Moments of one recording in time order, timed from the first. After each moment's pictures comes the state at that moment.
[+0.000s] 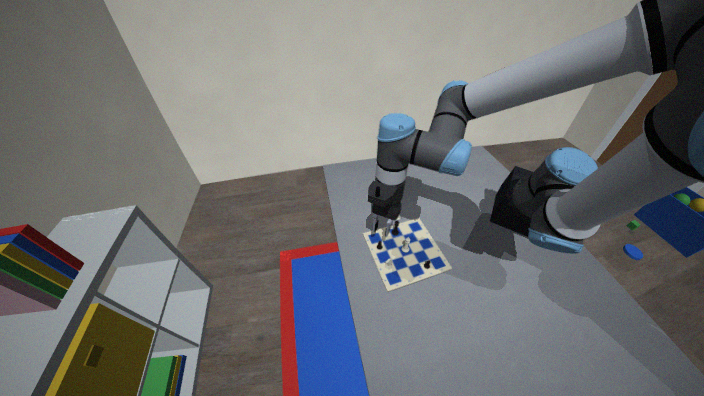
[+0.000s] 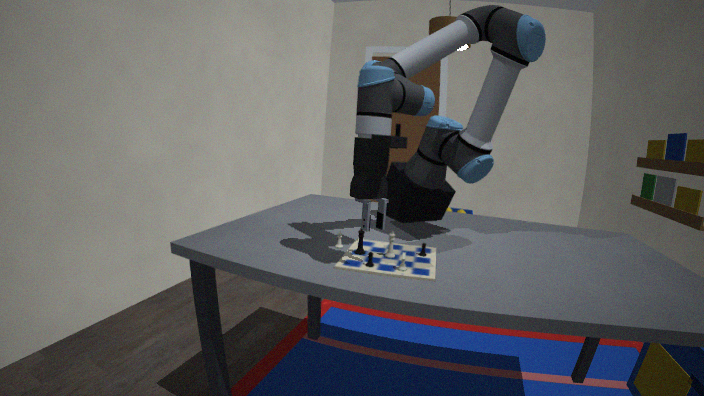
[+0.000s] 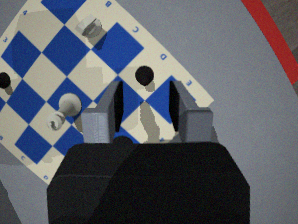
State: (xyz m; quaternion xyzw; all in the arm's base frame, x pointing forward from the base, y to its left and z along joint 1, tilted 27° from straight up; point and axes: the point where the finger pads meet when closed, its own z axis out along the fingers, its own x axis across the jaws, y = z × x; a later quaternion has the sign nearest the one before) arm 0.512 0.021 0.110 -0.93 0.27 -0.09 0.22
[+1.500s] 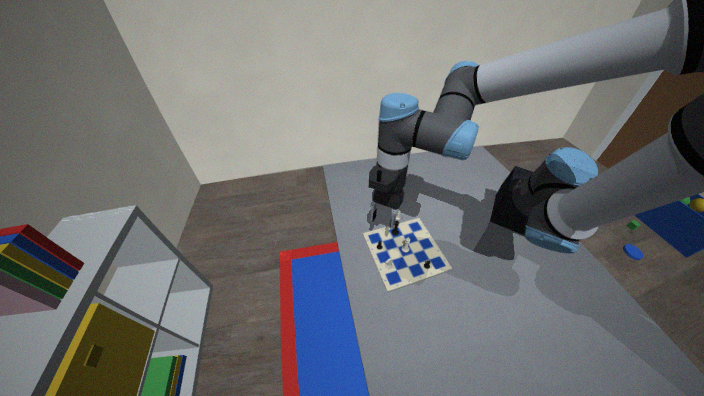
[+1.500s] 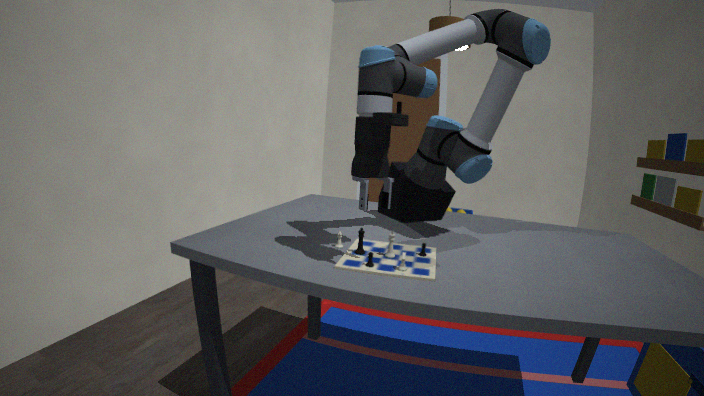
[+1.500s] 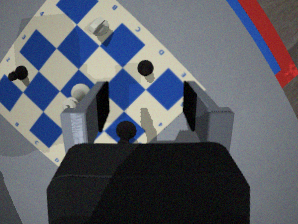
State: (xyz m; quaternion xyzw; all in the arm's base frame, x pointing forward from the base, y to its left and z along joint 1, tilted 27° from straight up) arm 0.499 0.005 0.149 -0.93 0.27 -0.08 0.22
